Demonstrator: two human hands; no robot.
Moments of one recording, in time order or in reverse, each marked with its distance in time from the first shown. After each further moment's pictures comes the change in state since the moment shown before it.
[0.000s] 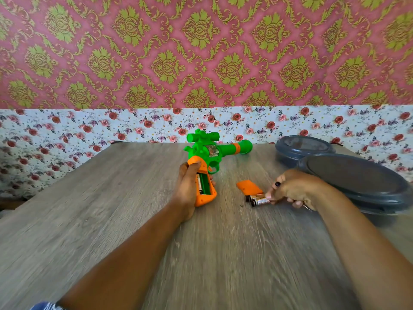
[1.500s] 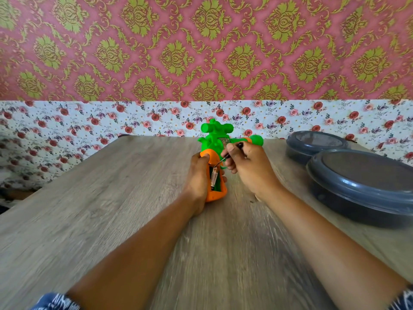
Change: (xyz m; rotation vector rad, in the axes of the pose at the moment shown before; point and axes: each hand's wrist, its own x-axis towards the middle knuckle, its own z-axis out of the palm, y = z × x) left_hand 0.000 0.000 0.005 0.073 -0.039 0.064; right_hand 0.000 -0.073 0.082 0.445 0.285 -0.717
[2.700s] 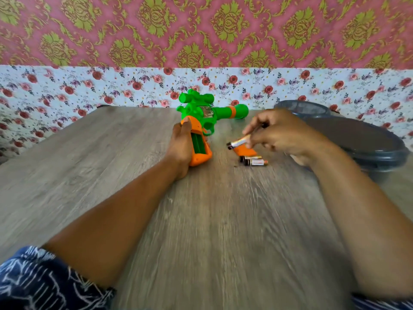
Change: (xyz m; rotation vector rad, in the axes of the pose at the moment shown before) left_hand 0.013 -0.006 0.000 0.000 0.153 -0.053; right_hand -0.028 -0.027 -0.083 -0.264 -0.244 0.248
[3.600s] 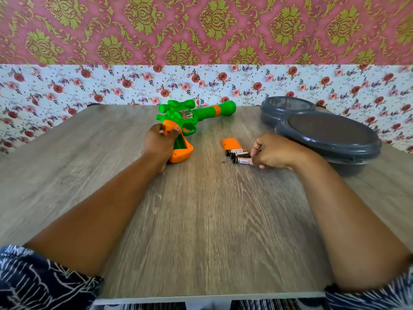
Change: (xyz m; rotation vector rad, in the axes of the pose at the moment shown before) left_hand -0.006 0.012 -0.020 0.449 0.212 0.143; right_hand -0.002 0.038 -0.006 -0.427 -0.141 0.251
